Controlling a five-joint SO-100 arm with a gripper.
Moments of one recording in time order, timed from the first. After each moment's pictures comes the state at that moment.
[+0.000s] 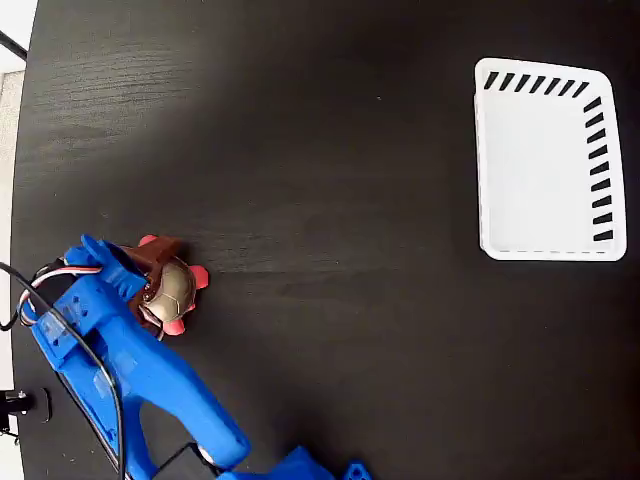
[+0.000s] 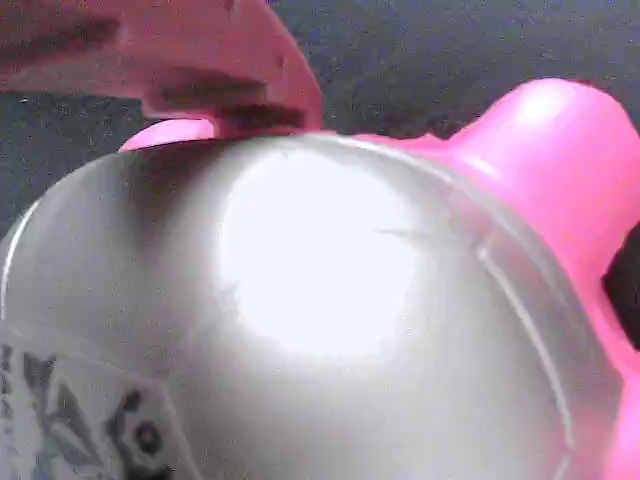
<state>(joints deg) -37.3 67.7 89.6 80.8 62.7</state>
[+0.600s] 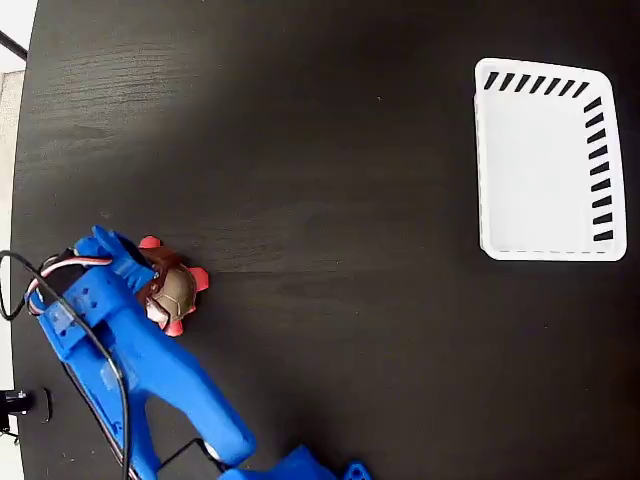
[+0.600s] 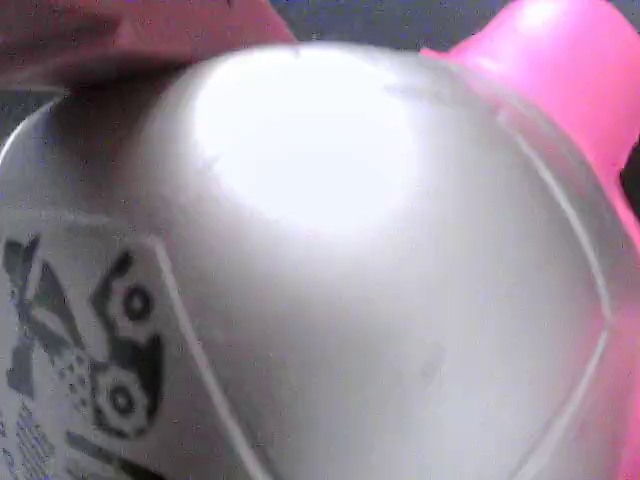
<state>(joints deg) -35.3 67.8 89.6 80.7 60.6</state>
